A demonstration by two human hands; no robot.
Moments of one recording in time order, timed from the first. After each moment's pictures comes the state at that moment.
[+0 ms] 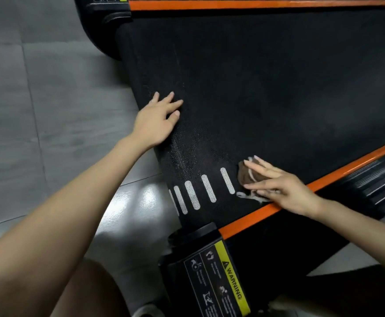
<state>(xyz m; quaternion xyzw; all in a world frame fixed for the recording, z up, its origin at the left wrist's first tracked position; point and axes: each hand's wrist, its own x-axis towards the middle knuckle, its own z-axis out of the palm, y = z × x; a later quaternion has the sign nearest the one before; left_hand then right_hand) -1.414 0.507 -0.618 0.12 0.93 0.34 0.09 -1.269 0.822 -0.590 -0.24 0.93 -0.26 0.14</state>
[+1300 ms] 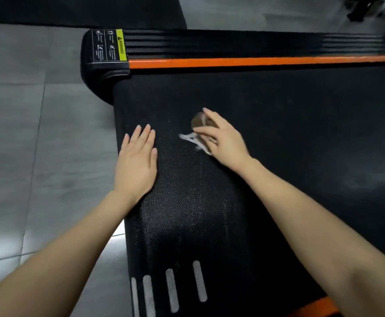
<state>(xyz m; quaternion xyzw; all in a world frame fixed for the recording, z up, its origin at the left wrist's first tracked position) -1.473 0.535 -0.652 0.04 0.97 0.22 -0.07 -1.546 0.763 -0.629 -0.21 0.95 -0.21 -0.03</state>
